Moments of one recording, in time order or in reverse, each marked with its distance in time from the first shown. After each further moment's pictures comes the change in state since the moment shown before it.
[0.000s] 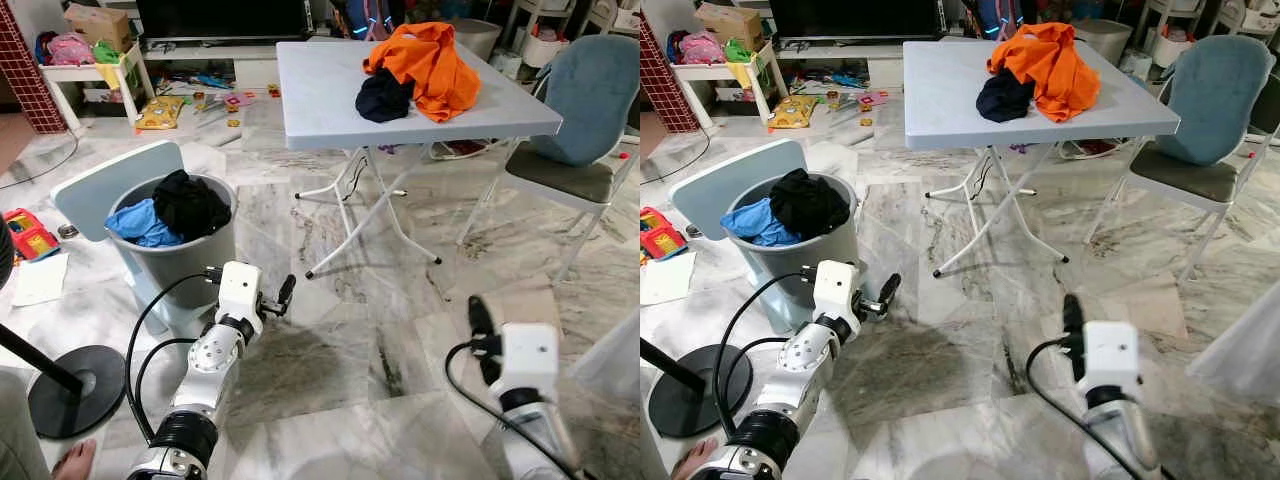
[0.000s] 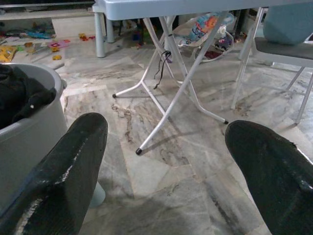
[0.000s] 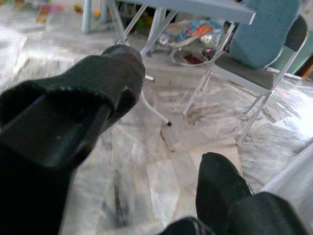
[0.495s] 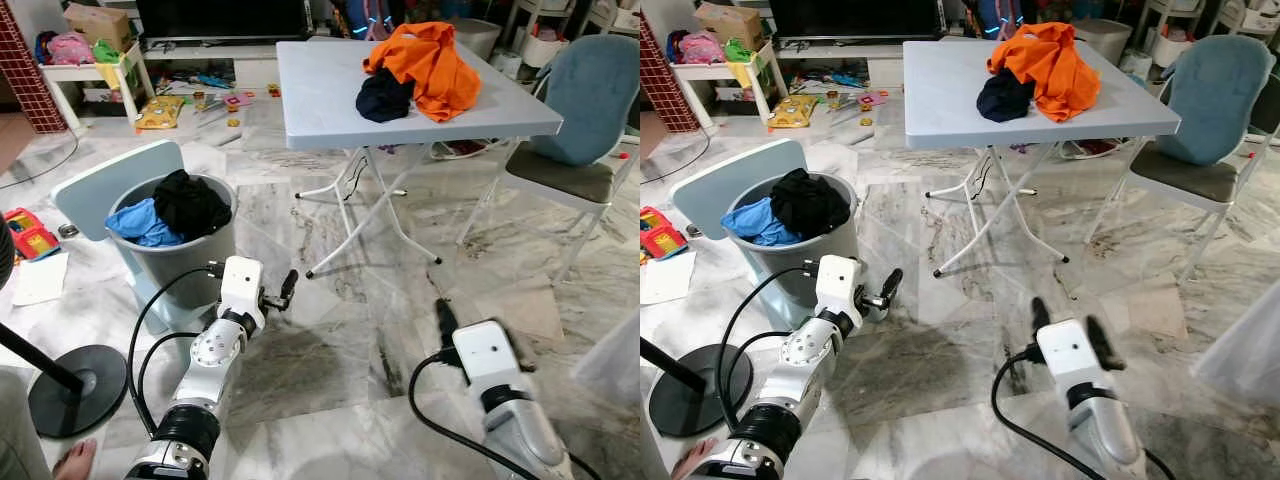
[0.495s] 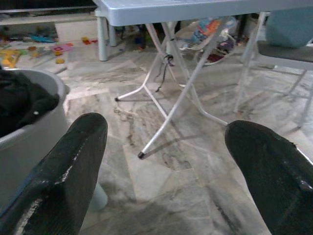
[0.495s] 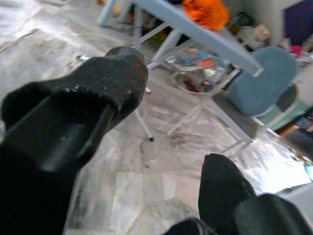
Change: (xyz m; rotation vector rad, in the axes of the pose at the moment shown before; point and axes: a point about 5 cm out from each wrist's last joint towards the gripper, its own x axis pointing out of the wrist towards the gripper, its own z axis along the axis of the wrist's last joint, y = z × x) left arm 0.005 0.001 0.006 0.008 -0.012 0.015; right arm 0.000 0.016 0.001 -0.305 -0.038 0.072
